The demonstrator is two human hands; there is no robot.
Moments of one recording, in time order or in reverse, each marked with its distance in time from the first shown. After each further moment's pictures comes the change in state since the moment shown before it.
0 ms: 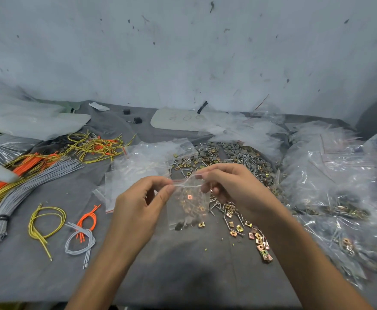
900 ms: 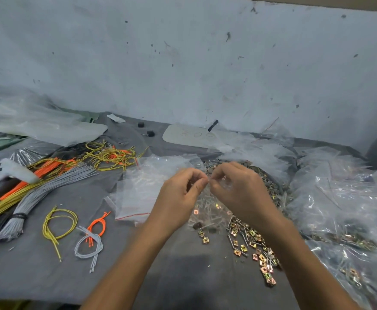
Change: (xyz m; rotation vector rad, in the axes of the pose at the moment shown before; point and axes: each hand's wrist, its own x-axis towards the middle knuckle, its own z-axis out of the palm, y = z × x) left_hand 0.045 0.019 0.035 -0.007 -0.136 0.083; right_hand 0.010 -0.012 -0.001 -0.948 0.276 -0.595
